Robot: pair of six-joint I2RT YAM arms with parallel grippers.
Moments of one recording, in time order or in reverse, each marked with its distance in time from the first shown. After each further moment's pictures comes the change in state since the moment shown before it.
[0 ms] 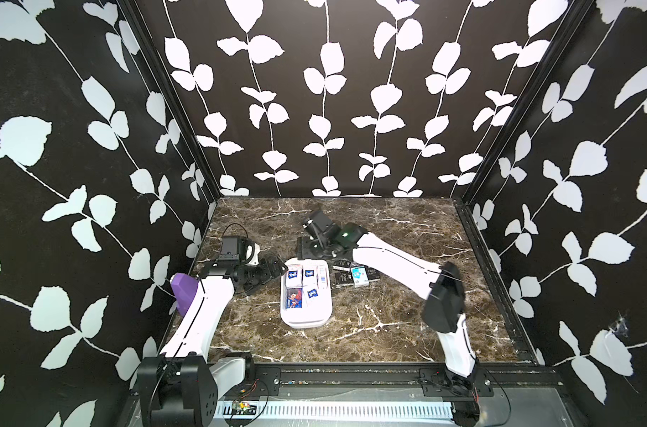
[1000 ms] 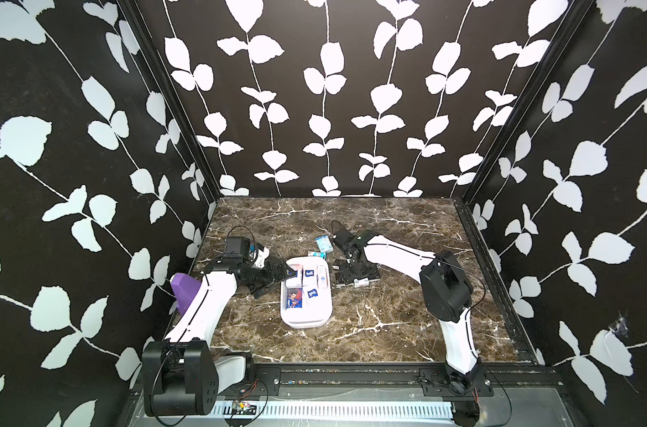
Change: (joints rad) left arm -0.013 0.055 -0.010 -0.035 0.143 0.051; right arm -0.167 0.057 -0.315 -0.231 0.071 -0.309
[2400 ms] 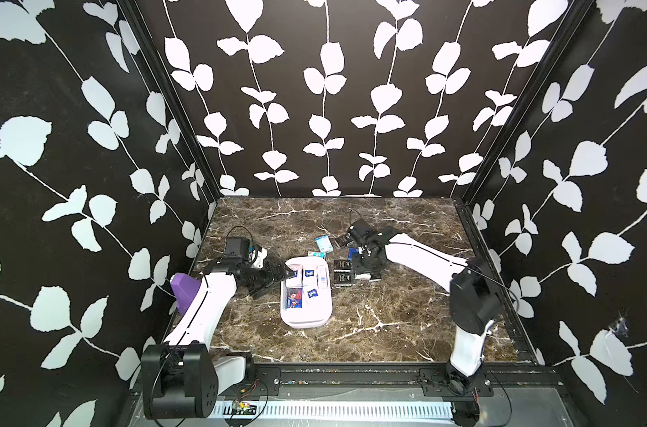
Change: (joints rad) left arm 0.000 -0.014 -0.002 0.003 -0.045 -0.043; right arm -0.056 -0.249 -0.129 0.083 -0.049 0.153
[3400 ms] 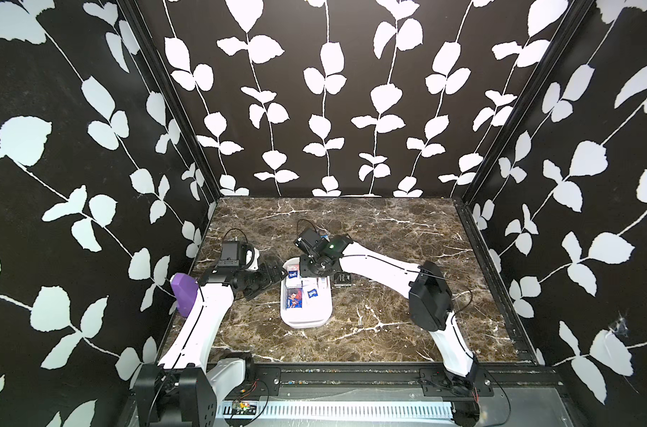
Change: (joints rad) left arm 0.000 -0.115 -0.042 0.024 -0.142 -0.036; right arm 0.281 0.366 0.476 0.075 -0.020 0.267
